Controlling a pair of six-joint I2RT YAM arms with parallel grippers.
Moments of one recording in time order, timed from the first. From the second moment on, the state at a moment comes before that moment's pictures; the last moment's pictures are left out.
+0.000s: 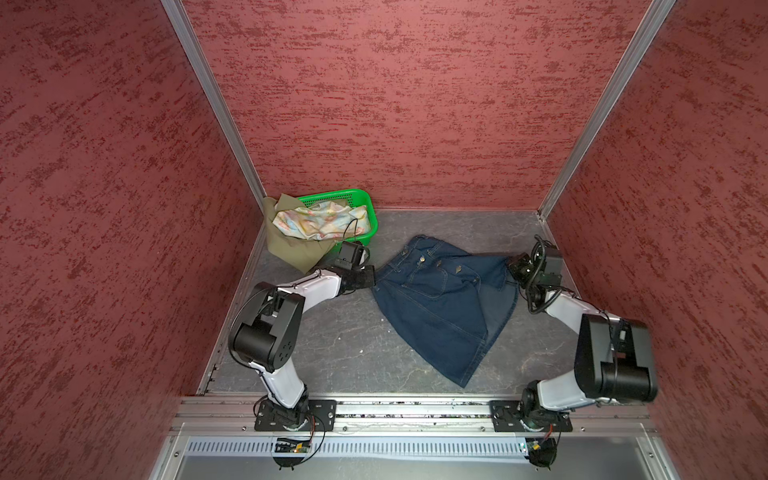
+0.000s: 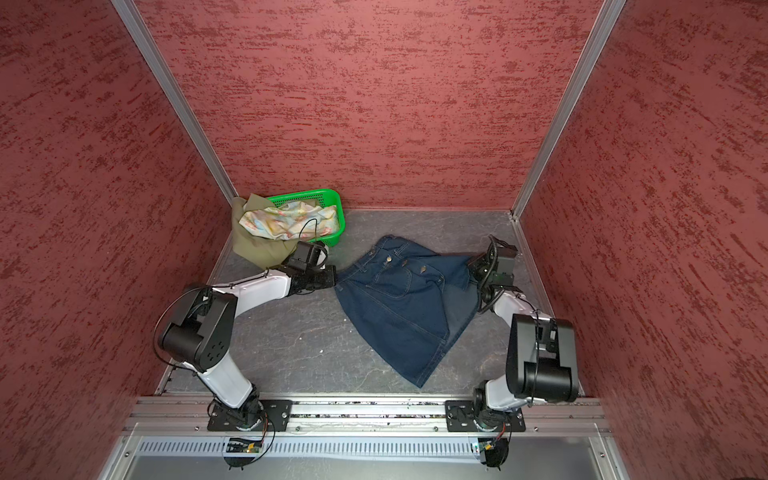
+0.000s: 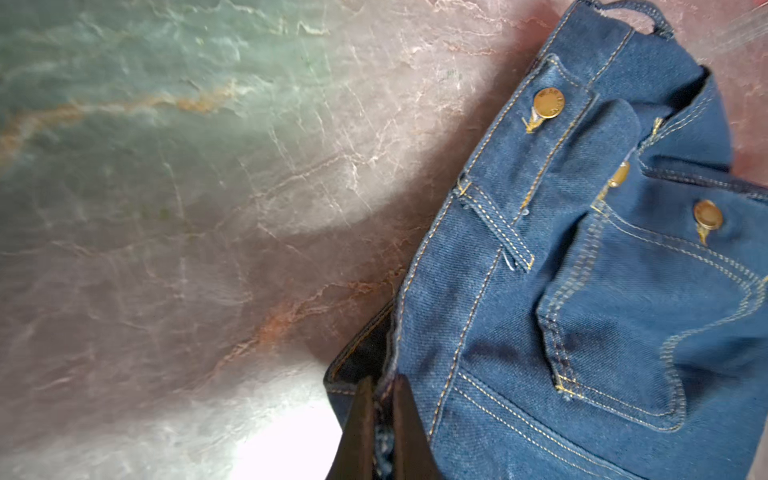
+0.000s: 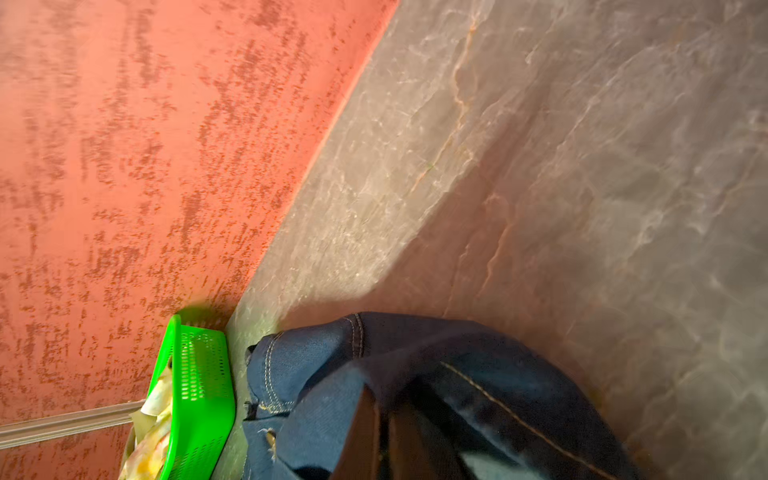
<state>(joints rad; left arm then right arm) -0.36 1.72 0.97 -0.17 0.16 -0.48 -0.18 1.53 0.75 0.23 -0.24 0.89</state>
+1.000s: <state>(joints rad) -0.40 1.64 1.00 -0.15 0.04 -0.49 0.18 1.02 0.53 -0.30 -0.08 0.71</state>
